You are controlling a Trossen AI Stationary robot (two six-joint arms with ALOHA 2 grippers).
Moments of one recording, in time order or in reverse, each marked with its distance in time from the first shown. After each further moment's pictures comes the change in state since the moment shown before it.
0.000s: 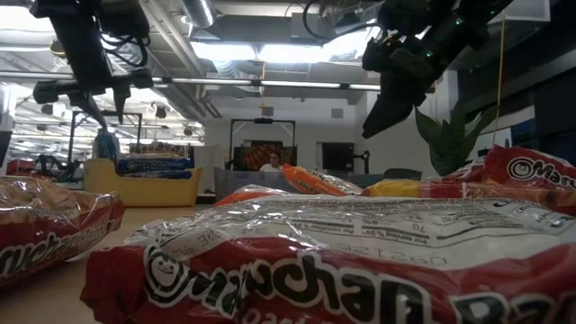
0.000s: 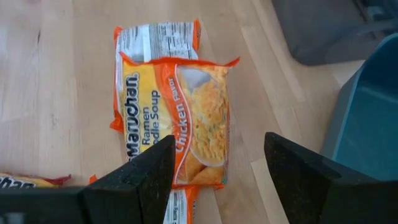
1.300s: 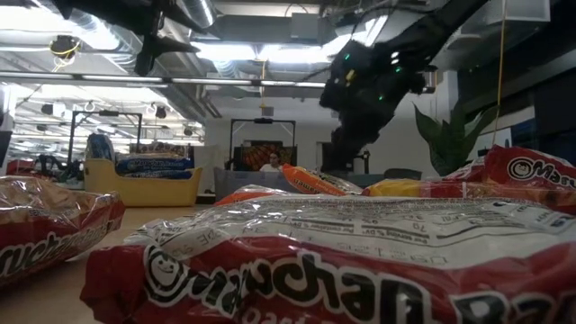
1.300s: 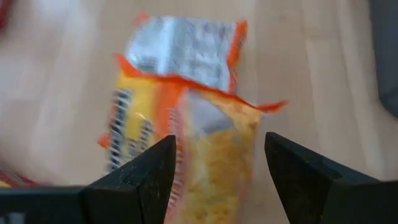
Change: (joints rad) left arm -0.116 -0.081 0.001 0.744 0.752 0.386; right arm -0.166 0.394 0.186 0.089 -0.380 -0.301
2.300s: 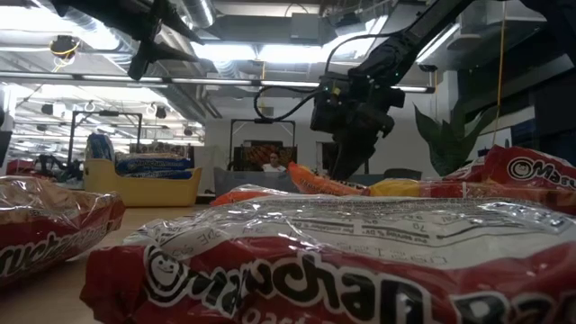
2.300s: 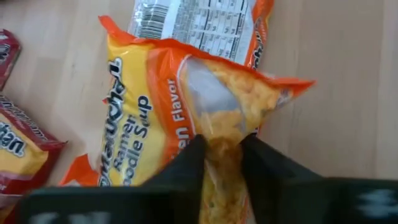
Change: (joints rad) left arm -0.042 0.000 0.000 -0.064 -0.117 -0.004; right arm -0.063 0.178 0.173 -0.258 -0.167 -0.165
